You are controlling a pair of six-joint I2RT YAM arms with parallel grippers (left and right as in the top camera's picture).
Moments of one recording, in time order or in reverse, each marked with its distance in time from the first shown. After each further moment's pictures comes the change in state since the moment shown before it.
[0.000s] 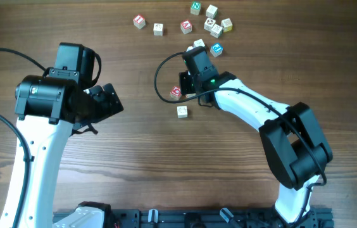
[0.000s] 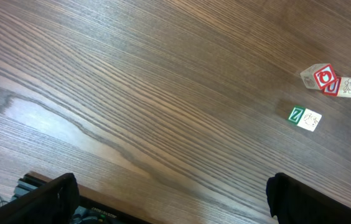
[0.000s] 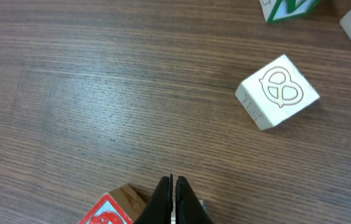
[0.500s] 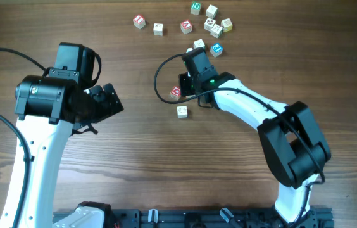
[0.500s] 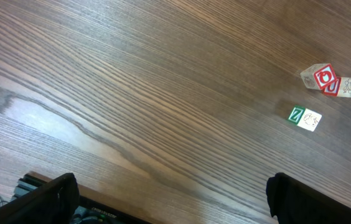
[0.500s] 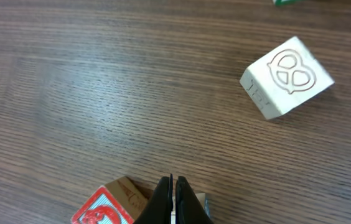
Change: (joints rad) left arm 0.000 0.000 0.000 0.000 0.000 0.000; right arm 0.000 0.017 0.000 -0.009 -0.014 0.000
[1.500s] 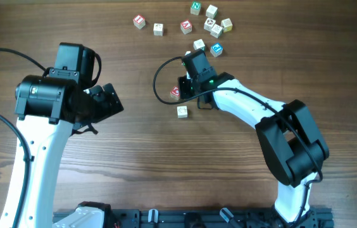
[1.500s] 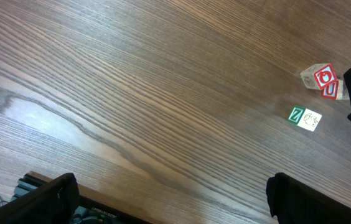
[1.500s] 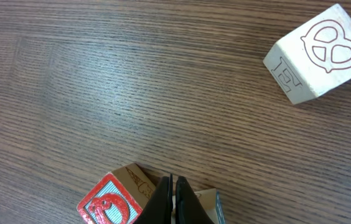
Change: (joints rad) left arm 0.000 0.000 0.000 0.000 0.000 0.000; right arm 0.000 0.011 0.000 -0.014 -0.061 0.000
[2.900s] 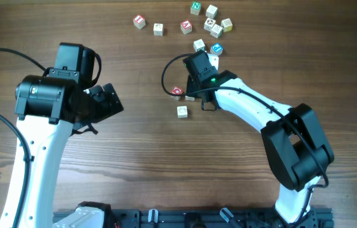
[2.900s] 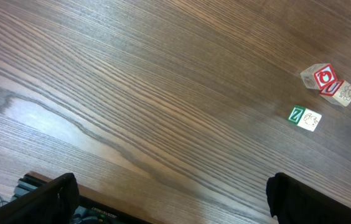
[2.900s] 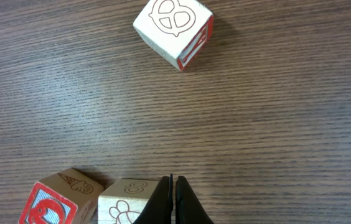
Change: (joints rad) left arm 0.000 0.000 0.000 0.000 0.000 0.000; right arm 0.000 -0.040 0.012 -0.164 0.193 0.271
